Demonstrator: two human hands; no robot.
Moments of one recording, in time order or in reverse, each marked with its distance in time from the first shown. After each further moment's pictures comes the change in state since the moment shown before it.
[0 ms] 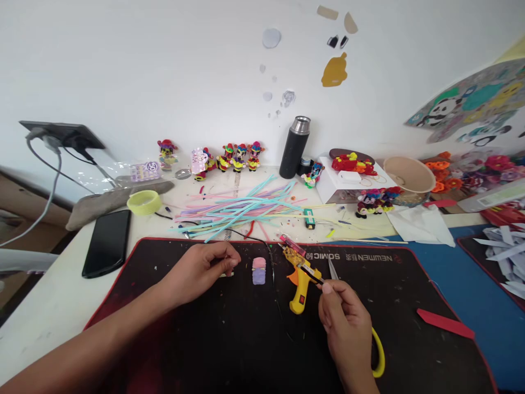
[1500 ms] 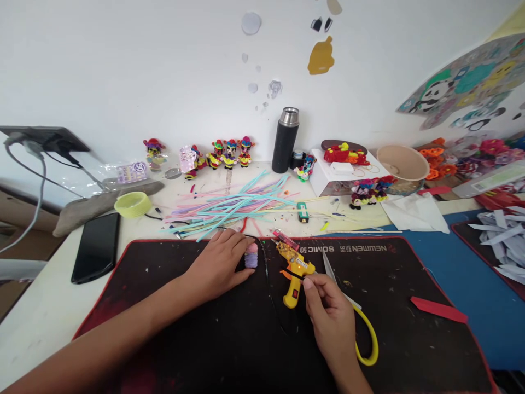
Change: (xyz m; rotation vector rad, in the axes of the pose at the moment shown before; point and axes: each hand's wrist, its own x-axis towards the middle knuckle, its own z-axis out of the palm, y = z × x) left_hand 0.029 0.004 0.042 0.685 0.020 0.296; right_hand -0.002 0.005 0.003 -0.208 -0.084 -0.091
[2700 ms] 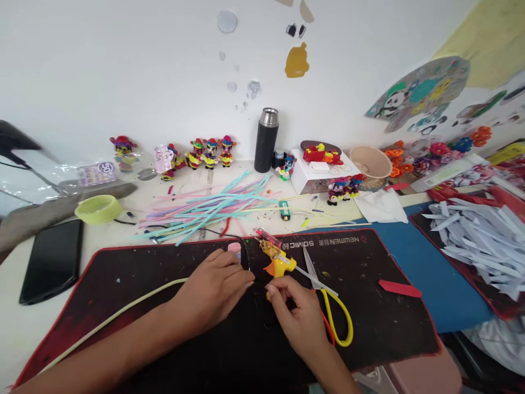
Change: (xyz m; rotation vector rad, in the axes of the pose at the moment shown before) left_hand -0.005 0.039 -0.007 -0.157 0.235 0.316; right_hand -0.006 -0.012 0.006 -0.308 -0.228 -0.249
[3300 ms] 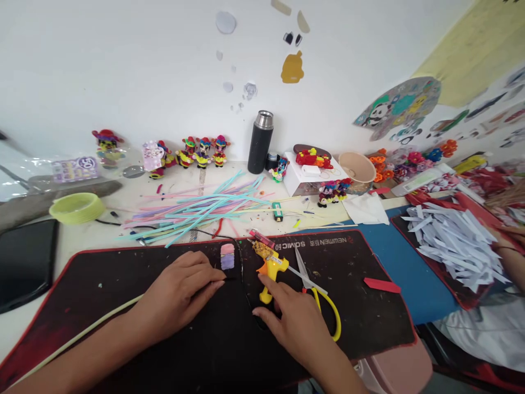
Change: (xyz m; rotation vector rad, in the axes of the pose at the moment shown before) left_hand -0.035 -0.025 -0.010 -0.157 0.057 -0.090; right_hand -0.004 -0.004 -0.020 -0.621 -0.378 0.018
